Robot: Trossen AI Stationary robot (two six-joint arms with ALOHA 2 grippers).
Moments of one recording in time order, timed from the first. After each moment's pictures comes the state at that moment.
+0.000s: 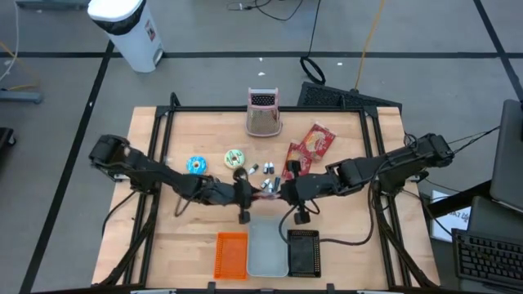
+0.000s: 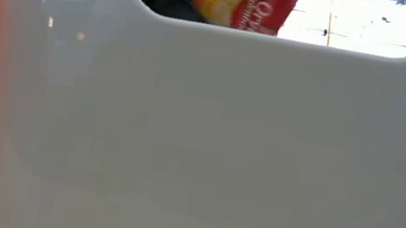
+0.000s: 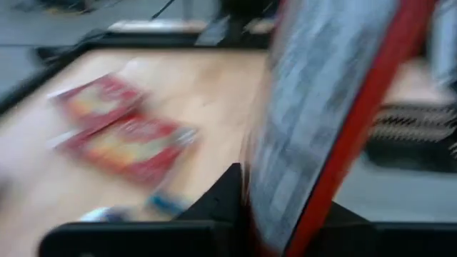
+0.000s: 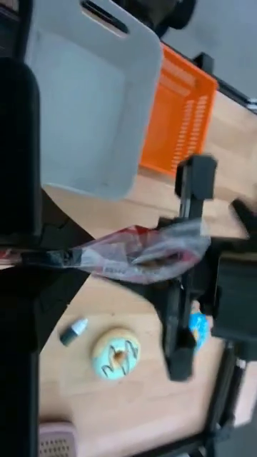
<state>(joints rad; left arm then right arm) -0.28 1.55 0.82 0.29 -0.41 -0.13 0.31 1.50 1.36 -0.54 0.19 -0.01</state>
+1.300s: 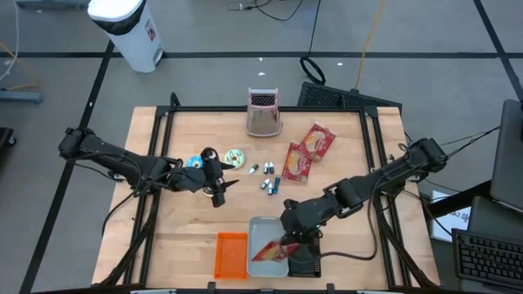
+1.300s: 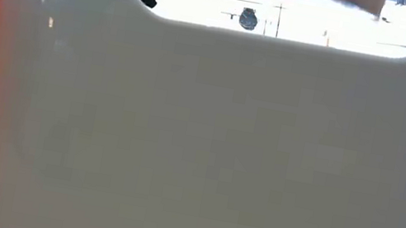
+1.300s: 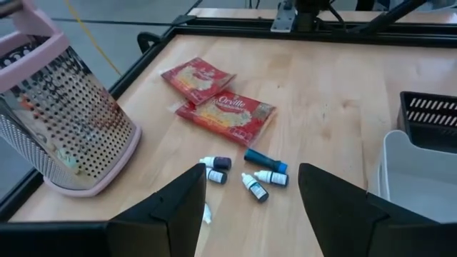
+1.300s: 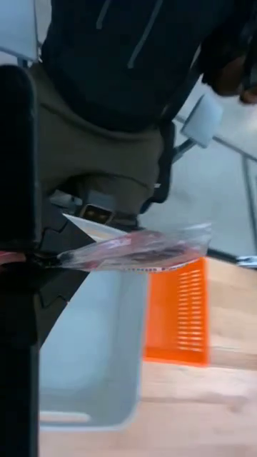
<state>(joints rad) -0.29 1.15 0.83 -0.23 -0.53 -0.22 0.44 1.60 1.38 -0.44 -0.19 0.42</state>
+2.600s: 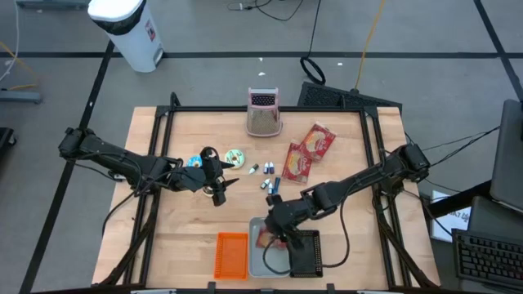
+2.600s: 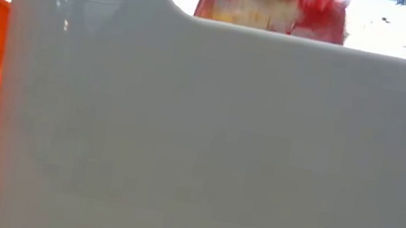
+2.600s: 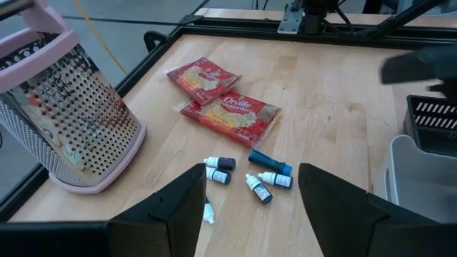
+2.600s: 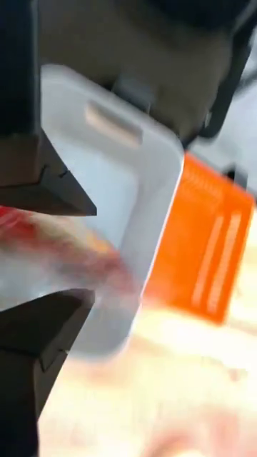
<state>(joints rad) -0.28 1.15 0.83 -0.24 -0.55 -0.24 0.37 1.77 1.37 -0.38 -0.08 0.03</state>
